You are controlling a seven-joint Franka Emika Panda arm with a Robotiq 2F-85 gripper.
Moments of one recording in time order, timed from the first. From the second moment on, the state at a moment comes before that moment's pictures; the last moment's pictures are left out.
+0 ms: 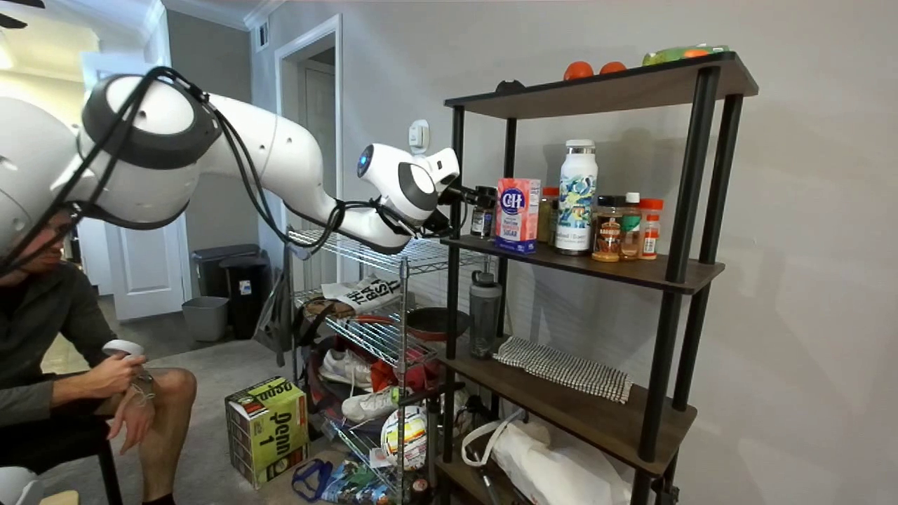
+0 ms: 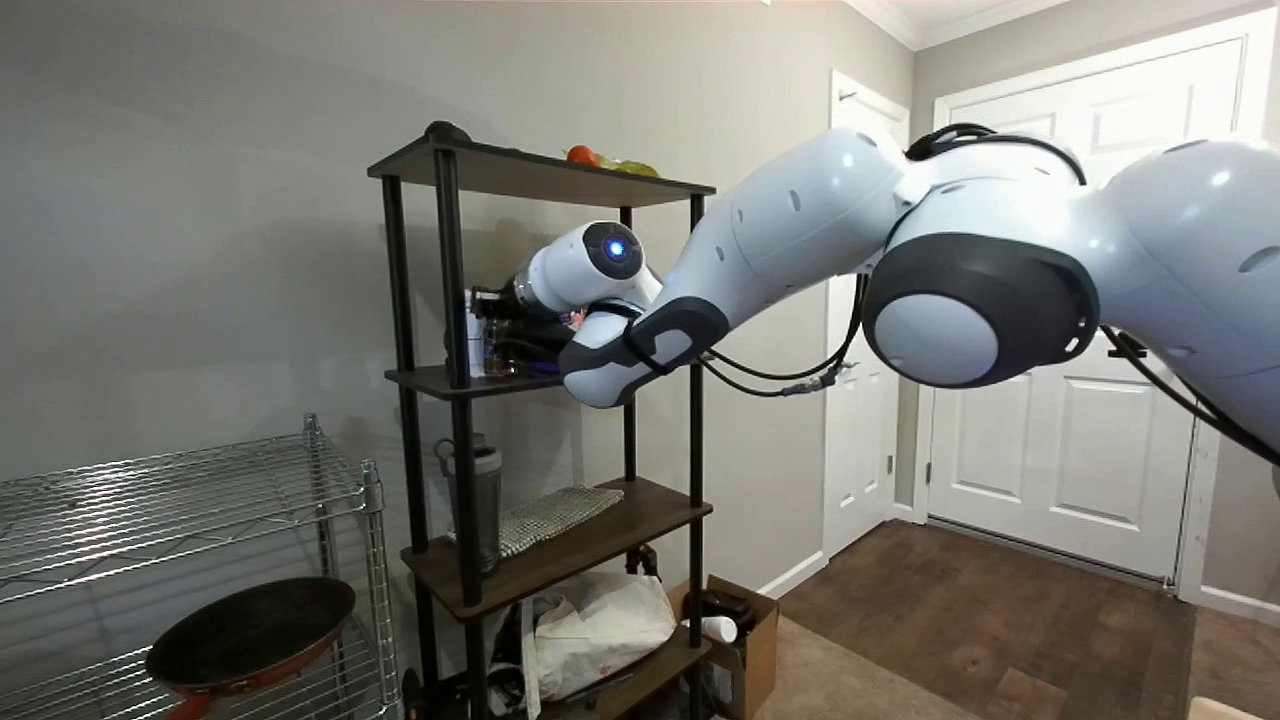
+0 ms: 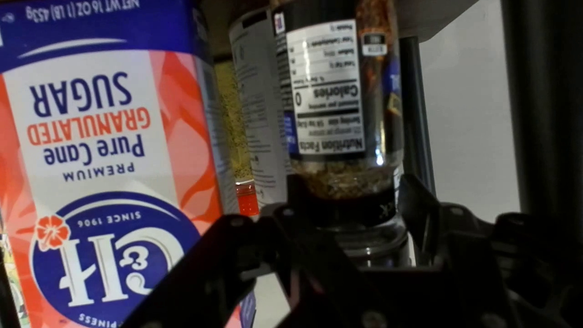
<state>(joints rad) 0.68 0.86 -0.82 -1.25 -0.24 3.26 1.01</state>
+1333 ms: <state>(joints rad) 0.54 1.03 -0.85 -1.01 -0.11 3.25 1.01</state>
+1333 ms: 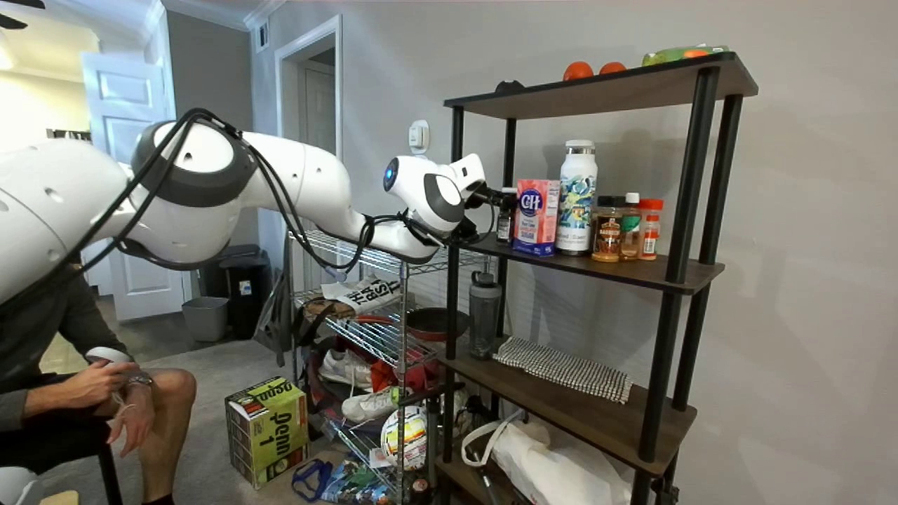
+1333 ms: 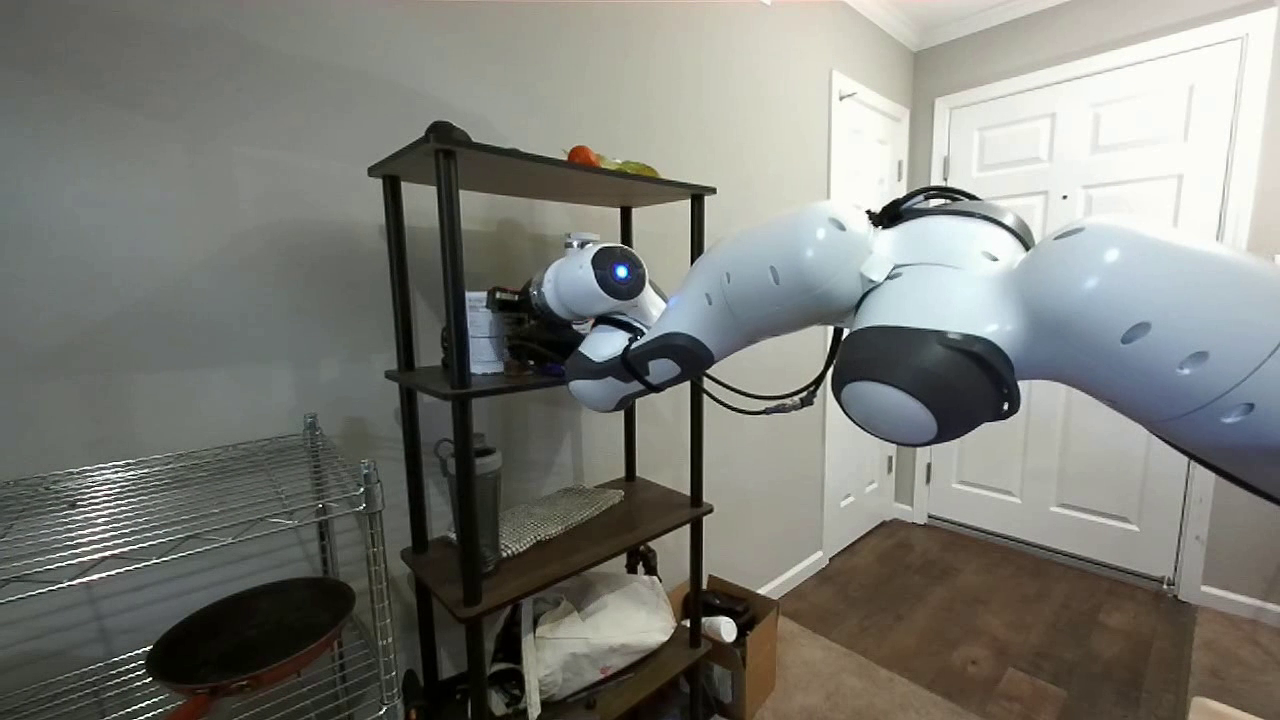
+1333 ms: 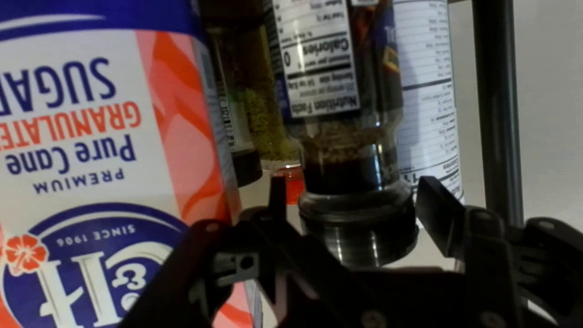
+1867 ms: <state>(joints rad) 0.54 1.04 -0.91 -1.00 -0.07 3.25 1.02</state>
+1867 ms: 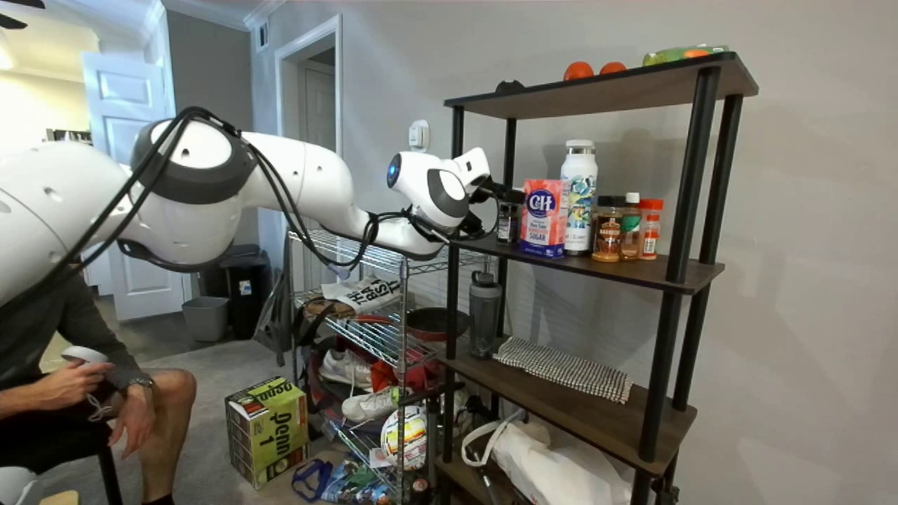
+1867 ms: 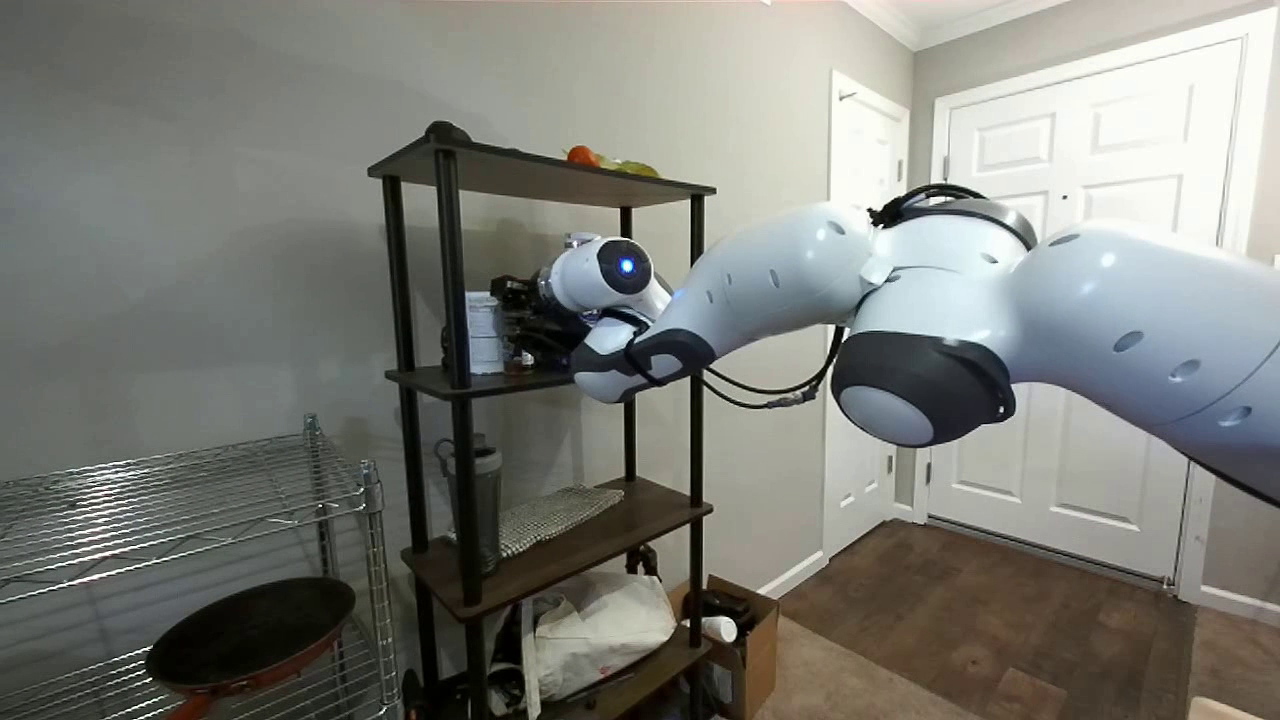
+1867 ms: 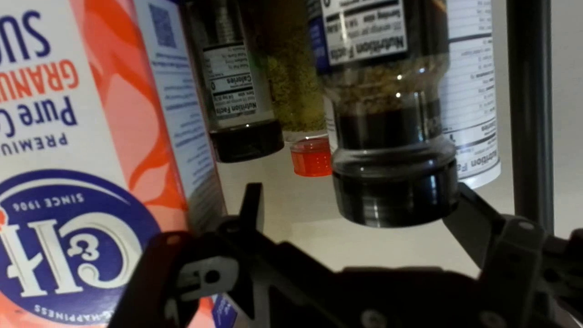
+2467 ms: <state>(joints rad) 0.56 1.00 -0.91 -1.13 -0.07 3.36 1.03</state>
